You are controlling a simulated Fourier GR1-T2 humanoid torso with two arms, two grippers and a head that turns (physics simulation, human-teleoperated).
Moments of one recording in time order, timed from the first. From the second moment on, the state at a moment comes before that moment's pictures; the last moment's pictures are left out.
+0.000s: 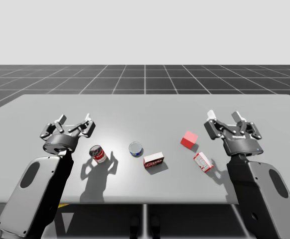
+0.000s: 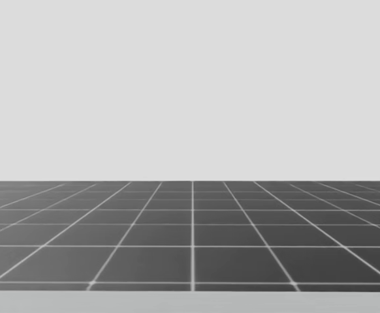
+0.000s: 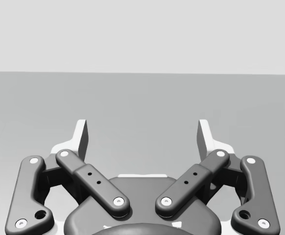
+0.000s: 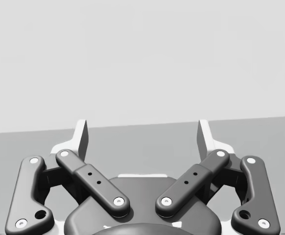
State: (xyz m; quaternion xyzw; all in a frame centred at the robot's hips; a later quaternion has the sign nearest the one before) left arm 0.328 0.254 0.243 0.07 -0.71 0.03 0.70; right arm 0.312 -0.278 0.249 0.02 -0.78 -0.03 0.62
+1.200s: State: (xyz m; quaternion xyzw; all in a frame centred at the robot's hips) left arm 0.328 0.250 0.240 0.08 -0.71 0.01 0.70; right arm 0.314 -0.278 0.243 0.03 -0.75 -0.02 0.66
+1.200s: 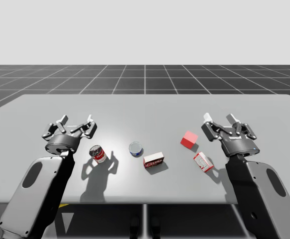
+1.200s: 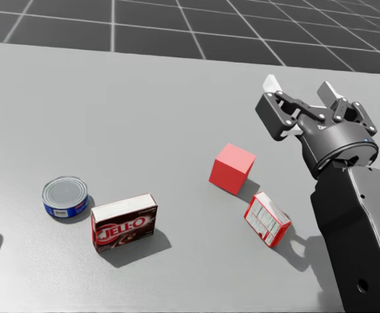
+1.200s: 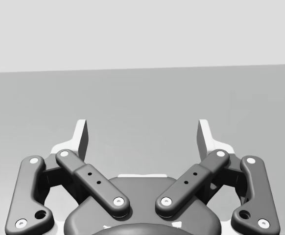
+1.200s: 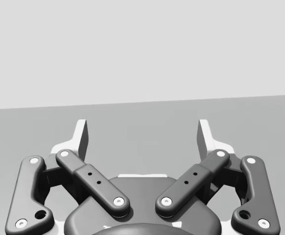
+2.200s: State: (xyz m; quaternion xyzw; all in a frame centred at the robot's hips) left arm 0.327 0.245 0.240 0.07 -0.71 0.01 0.70; right arm 0.244 -0.164 0.204 0.01 -0.68 -0.09 0.72
